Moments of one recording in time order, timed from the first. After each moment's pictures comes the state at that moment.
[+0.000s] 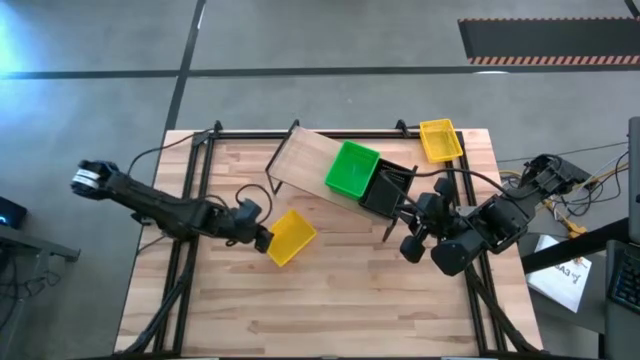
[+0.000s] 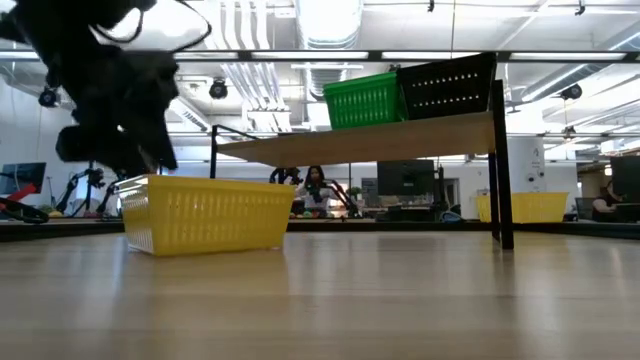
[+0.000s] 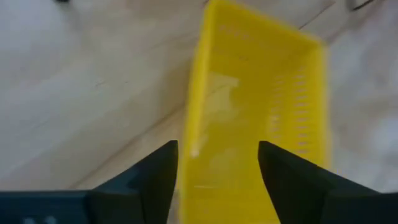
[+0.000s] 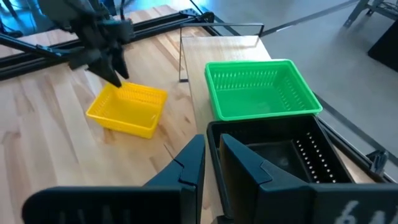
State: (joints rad) left arm -0.26 1.08 0.58 -0.43 -0.32 -1.16; right arm 0.60 1.37 1.60 -1.29 0.87 0.89
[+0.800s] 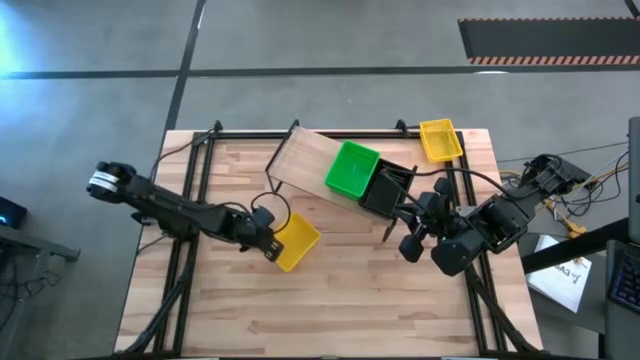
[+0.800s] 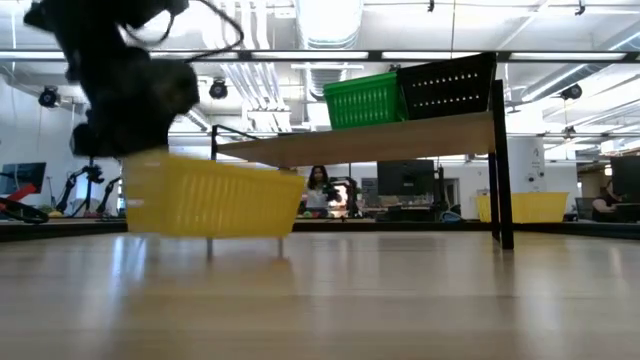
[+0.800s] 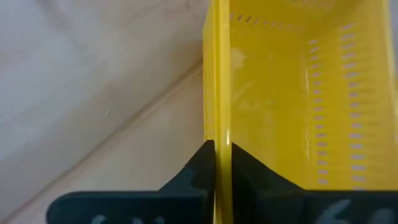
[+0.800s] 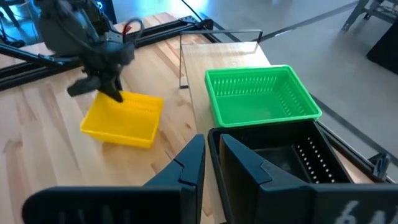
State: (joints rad) left arm -0.26 1.31 0.70 -0.49 -0.26 -1.12; right arm 0.60 1.37 1.60 -1.27 0.89 0.89
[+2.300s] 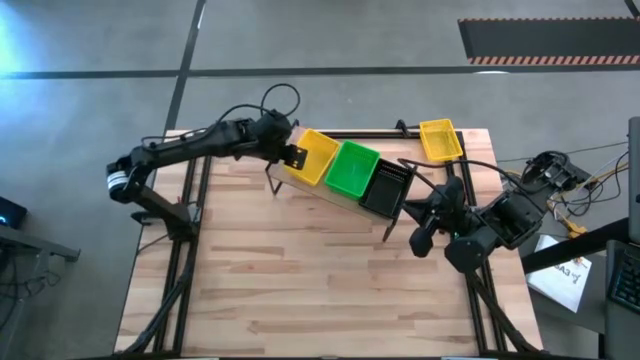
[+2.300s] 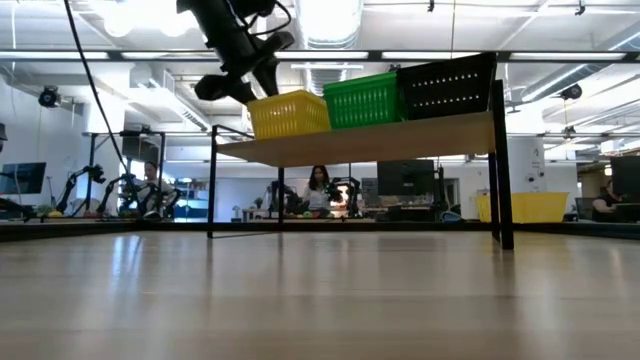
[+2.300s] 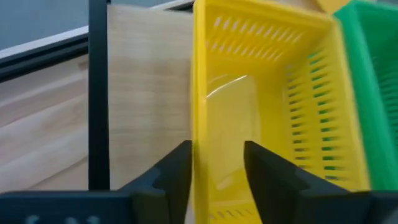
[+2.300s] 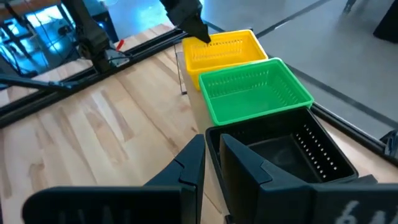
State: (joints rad) left arm 0.41 1.46 1.36 -0.76 -0.11 -0.67; right arm 0.64 1.33 1.61 -1.33 0.92 1.06
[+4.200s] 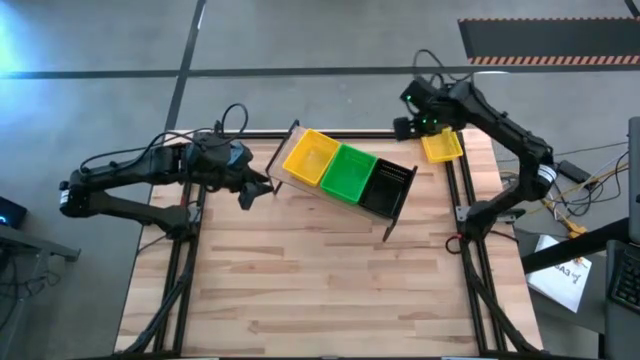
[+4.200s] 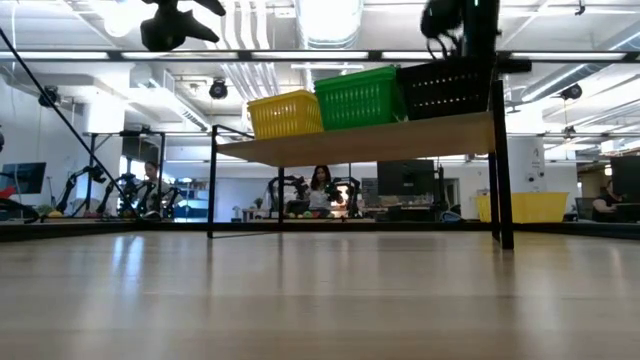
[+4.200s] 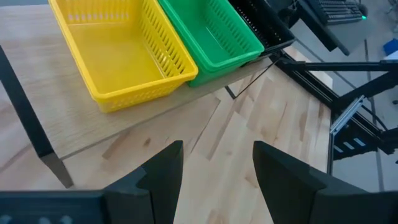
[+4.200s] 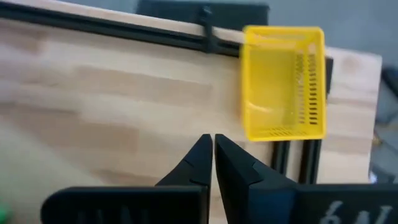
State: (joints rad) left arm 0.16 0.97 1.14 -0.75 0.02 -0.53; right arm -0.71 1.50 1.61 -1.40 0.26 0.63
